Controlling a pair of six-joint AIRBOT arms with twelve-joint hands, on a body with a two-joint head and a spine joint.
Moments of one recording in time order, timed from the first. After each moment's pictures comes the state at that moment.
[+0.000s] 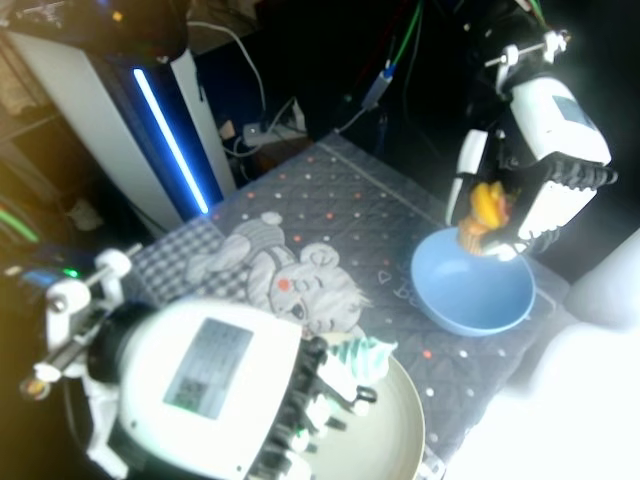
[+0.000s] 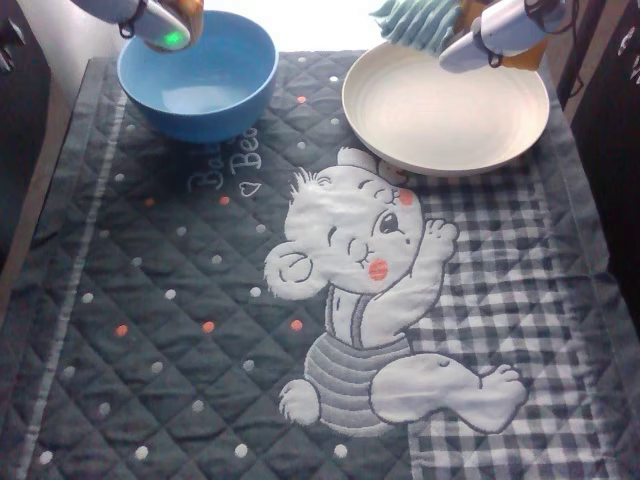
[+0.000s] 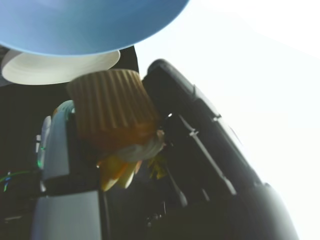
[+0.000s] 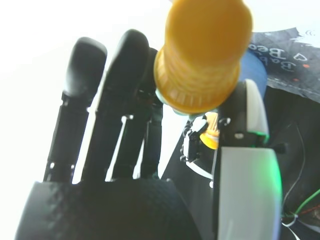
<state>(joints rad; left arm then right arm) 0.25 -1.31 1.73 1.03 -0.31 -0.10 -0.34 -1.11 1.48 -0.39 0.24 -0.60</state>
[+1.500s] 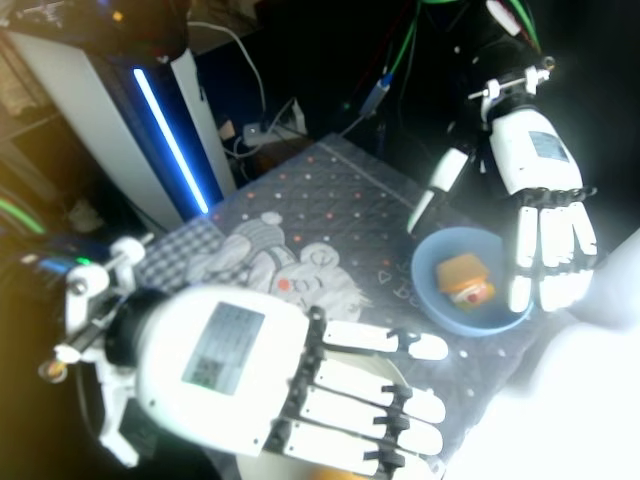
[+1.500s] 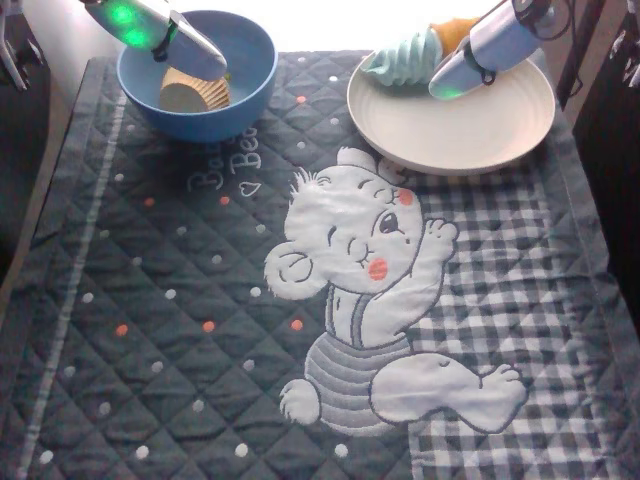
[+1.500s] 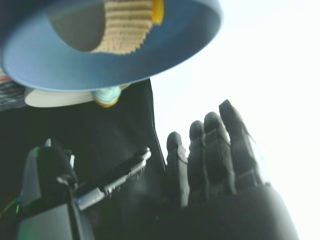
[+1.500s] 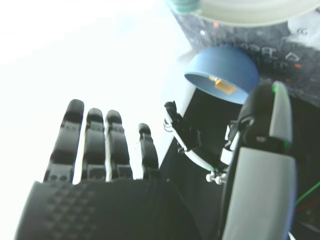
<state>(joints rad) 0.28 -1.34 1.76 1.09 -0.32 -0.14 -0.34 -1.11 1.46 -0.42 0.23 -0.60</state>
